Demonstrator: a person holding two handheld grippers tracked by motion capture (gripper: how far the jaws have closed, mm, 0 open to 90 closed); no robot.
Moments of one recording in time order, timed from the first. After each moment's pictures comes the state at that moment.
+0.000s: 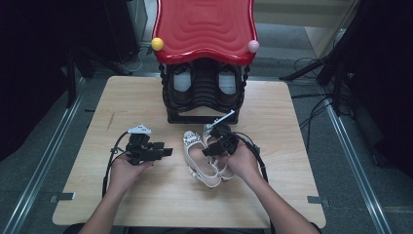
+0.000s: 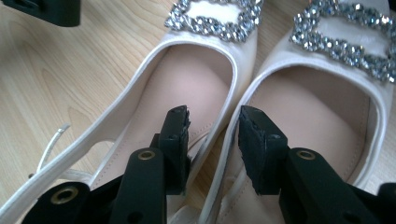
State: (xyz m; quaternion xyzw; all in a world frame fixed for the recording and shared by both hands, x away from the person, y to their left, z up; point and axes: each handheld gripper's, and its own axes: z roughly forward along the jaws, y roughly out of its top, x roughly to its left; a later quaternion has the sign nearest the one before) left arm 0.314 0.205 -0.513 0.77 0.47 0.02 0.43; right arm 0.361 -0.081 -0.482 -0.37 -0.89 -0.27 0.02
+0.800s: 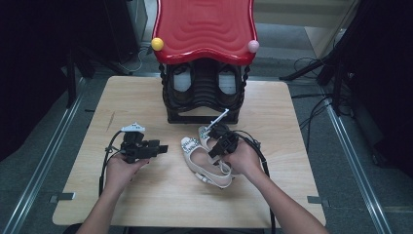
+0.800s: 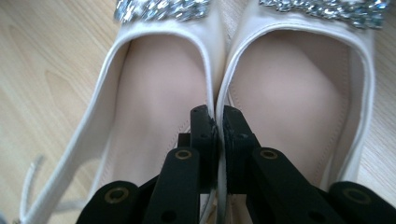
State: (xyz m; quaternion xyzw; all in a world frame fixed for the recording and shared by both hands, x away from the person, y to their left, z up) left arm 0.317 0.223 -0.510 0.76 0.48 0.03 0.44; right arm 0.366 -0.079 -0.479 -0.36 -0.91 -0.18 0.04
